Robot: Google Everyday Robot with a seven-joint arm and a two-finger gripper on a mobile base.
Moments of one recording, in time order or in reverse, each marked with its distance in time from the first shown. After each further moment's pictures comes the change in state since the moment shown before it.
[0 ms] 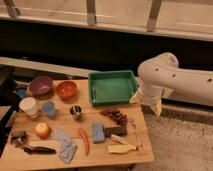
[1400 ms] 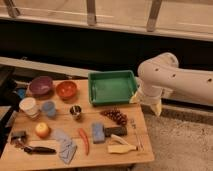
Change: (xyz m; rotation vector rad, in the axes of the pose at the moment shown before) arm 0.000 0.000 0.000 0.000 0.000 0.000
